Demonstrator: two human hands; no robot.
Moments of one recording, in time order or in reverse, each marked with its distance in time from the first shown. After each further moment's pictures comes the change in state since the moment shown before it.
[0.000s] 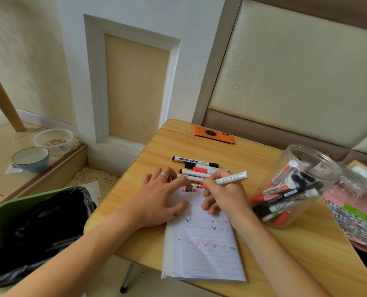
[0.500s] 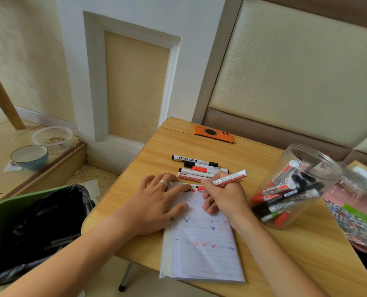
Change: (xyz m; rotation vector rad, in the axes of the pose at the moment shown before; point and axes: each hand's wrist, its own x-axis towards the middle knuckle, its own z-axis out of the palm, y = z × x) left_hand -0.012 0.000 0.003 0.114 -0.092 0.024; right_hand 0.001 0.004 -0.002 -0.016 -0.006 0.000
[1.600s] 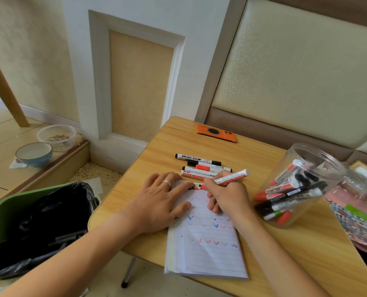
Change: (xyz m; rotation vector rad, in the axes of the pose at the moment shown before) left_hand -0.004 0.000 0.002 0.063 -0.010 0.004; right_hand -0.003 -0.002 0.004 -0.116 0.055 0.006
